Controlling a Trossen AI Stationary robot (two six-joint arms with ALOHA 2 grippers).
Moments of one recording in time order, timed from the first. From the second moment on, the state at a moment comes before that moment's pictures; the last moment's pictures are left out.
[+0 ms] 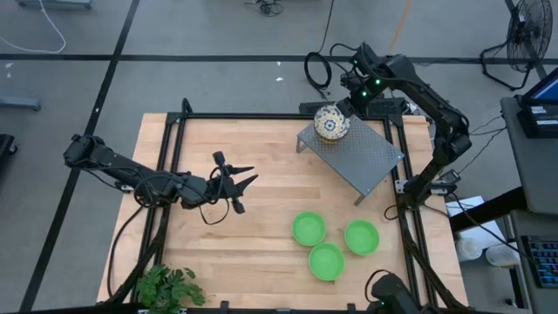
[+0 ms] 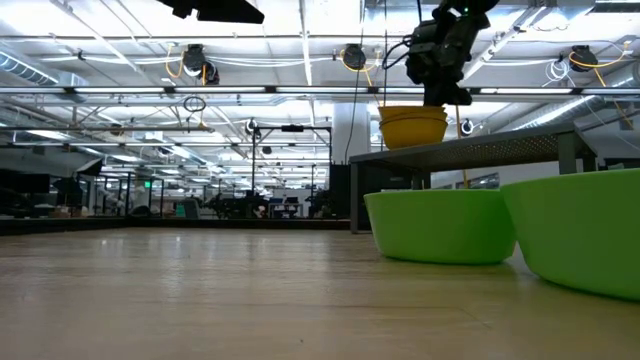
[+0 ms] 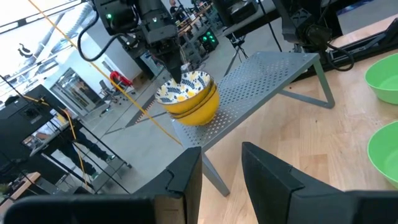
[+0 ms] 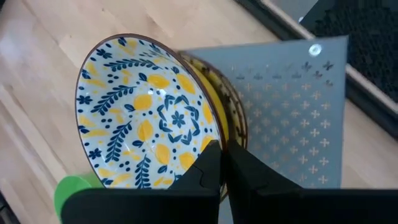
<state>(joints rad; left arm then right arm) -0.31 1.16 0.73 0.29 -0.79 0.44 -0.91 1.65 1.73 -1.31 -0.36 -0.01</state>
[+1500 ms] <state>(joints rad) -0.30 1.16 0.73 0.28 -0.78 0.43 -0.87 1.50 1.67 -1.18 -0.31 0.00</state>
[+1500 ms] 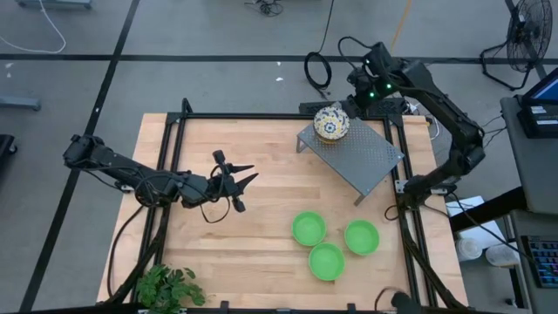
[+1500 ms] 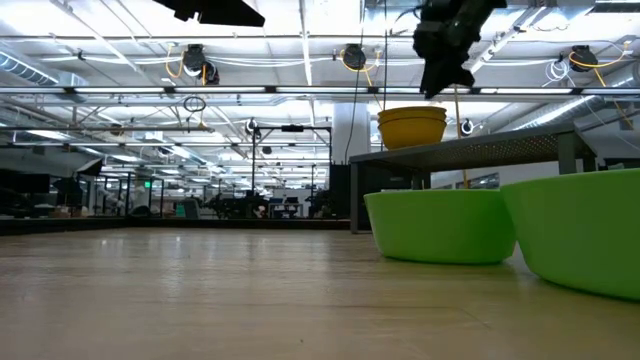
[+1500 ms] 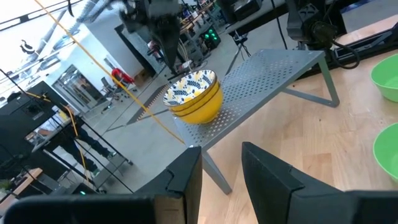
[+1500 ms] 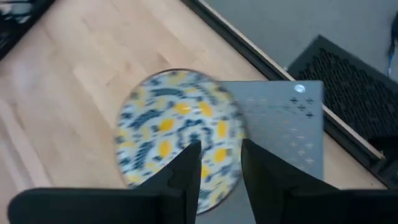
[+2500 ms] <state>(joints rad) -0.30 1.16 0.73 0.27 -0.78 0.39 0.00 0.85 1.00 -1.24 -0.23 0.68</state>
